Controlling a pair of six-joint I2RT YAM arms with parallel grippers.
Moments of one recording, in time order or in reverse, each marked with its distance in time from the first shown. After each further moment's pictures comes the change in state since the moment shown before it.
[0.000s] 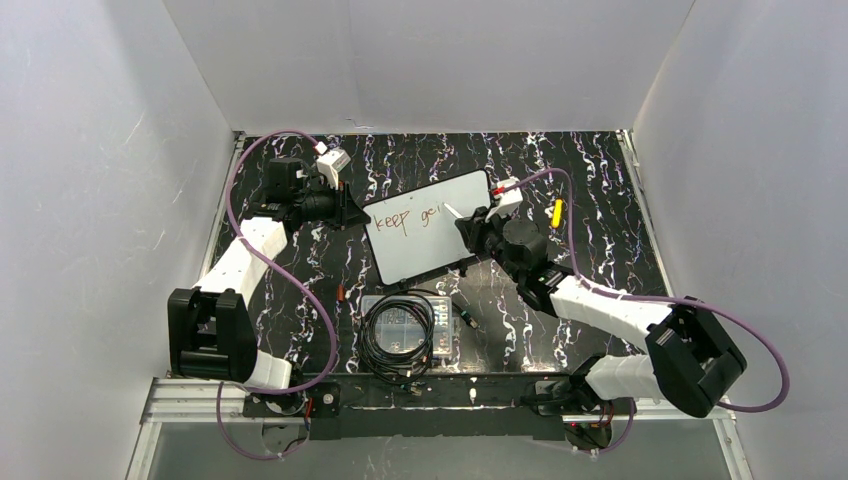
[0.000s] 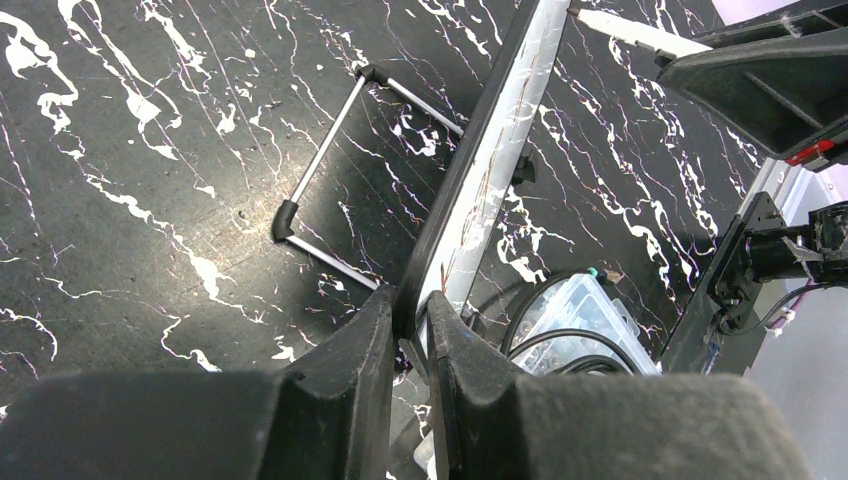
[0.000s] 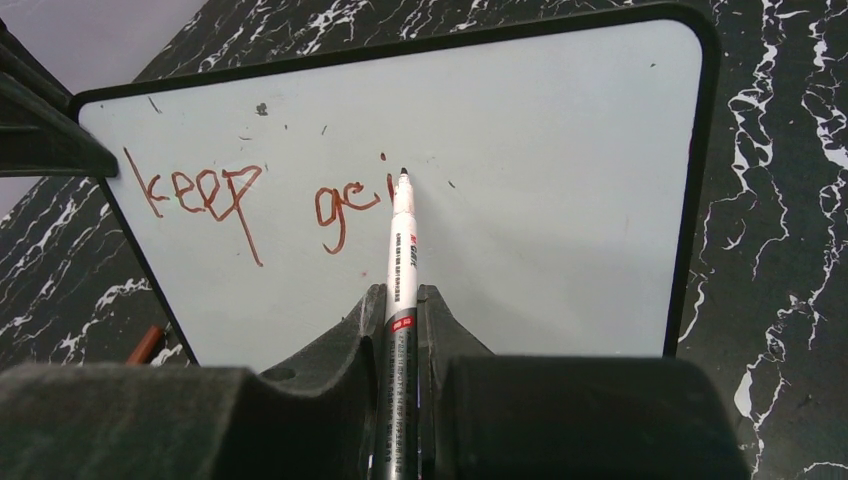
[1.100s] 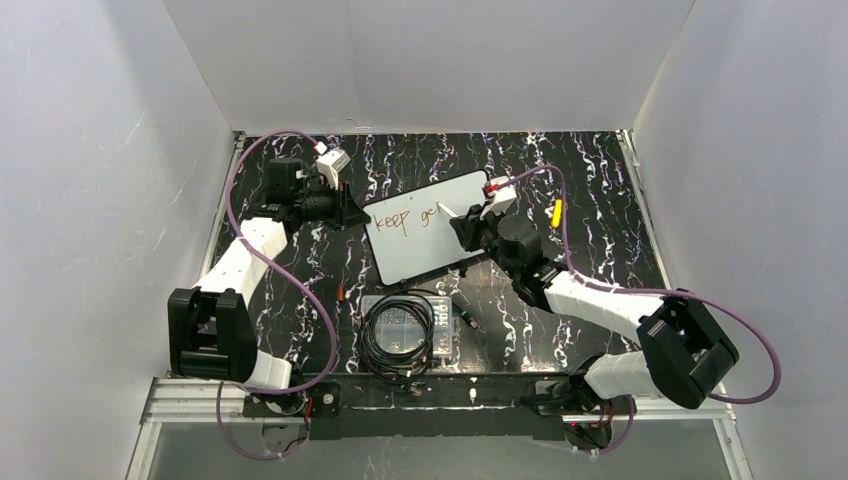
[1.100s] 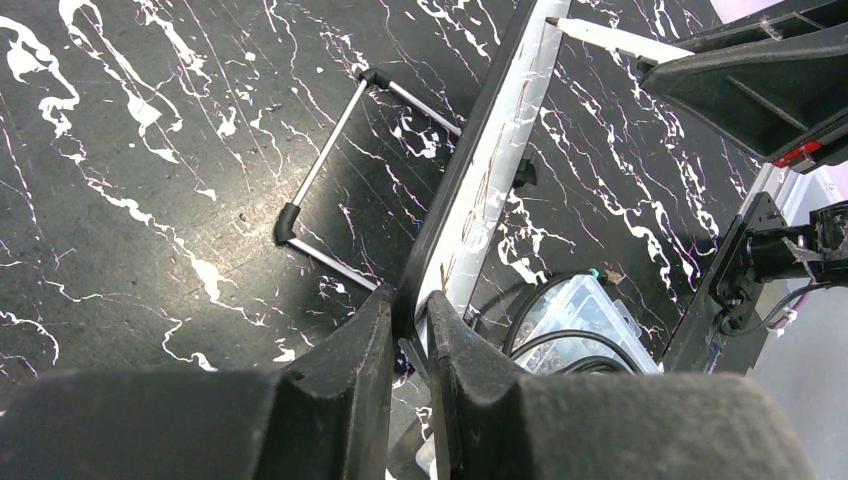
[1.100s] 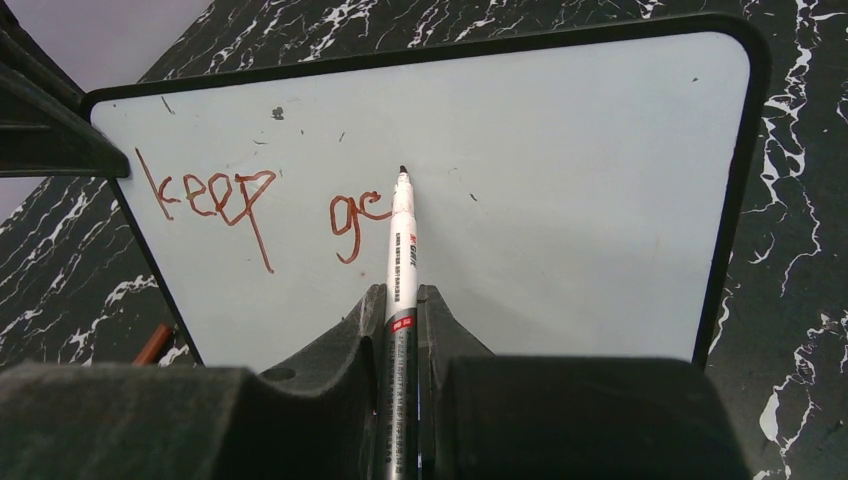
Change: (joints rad) left arm 0.000 0.000 -0.005 0.013 0.005 0.000; right arm 0.000 0.050 0.030 0.010 -0.032 0.000
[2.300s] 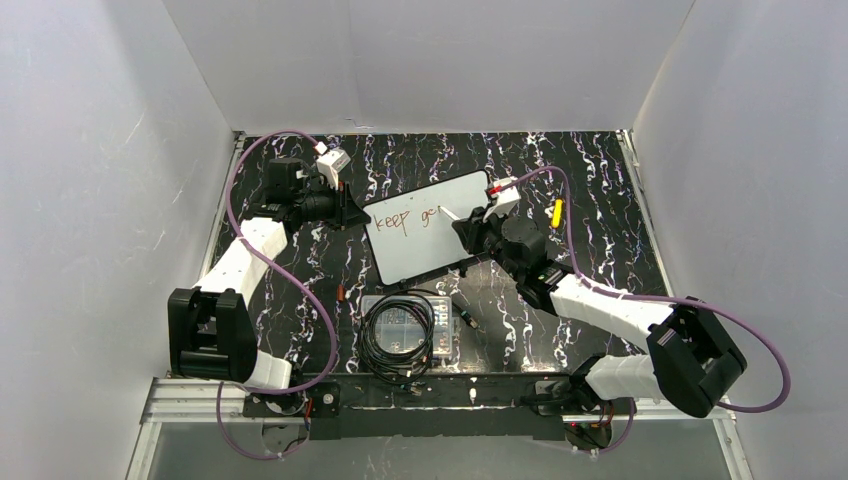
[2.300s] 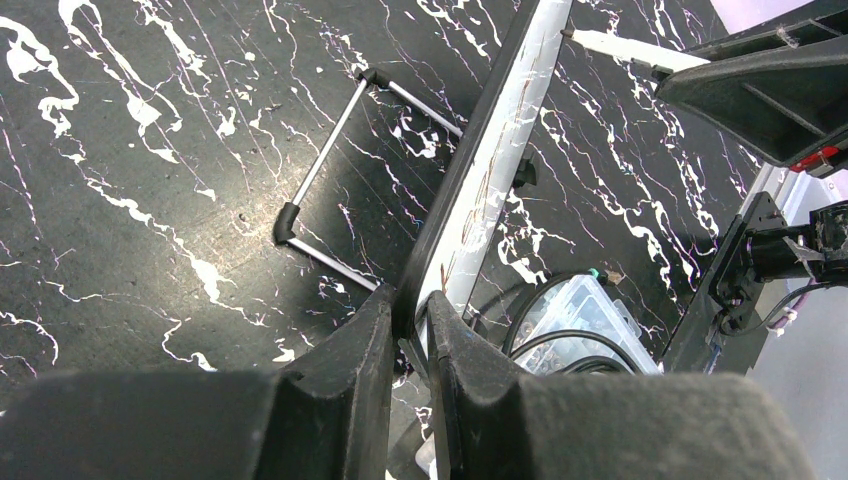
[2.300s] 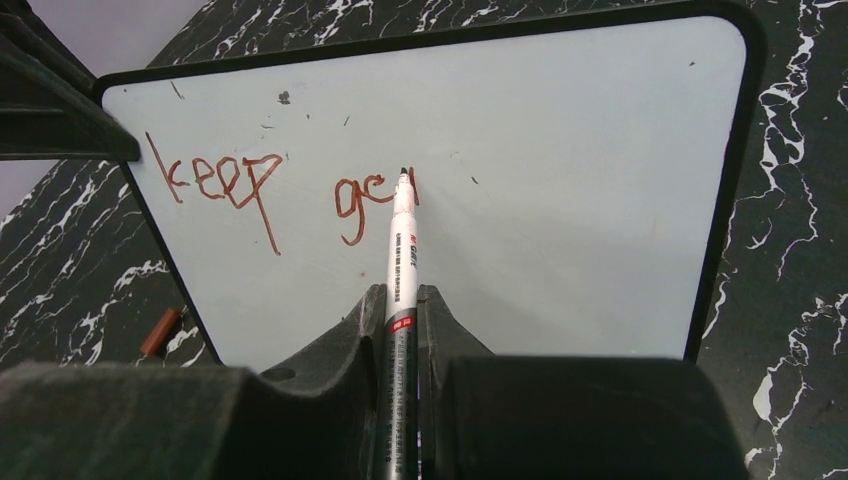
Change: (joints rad) left arm 0.000 0.000 0.000 0.000 -0.001 0.000; right arm 0.000 -0.047 -0.012 -0.053 -0.014 0.006
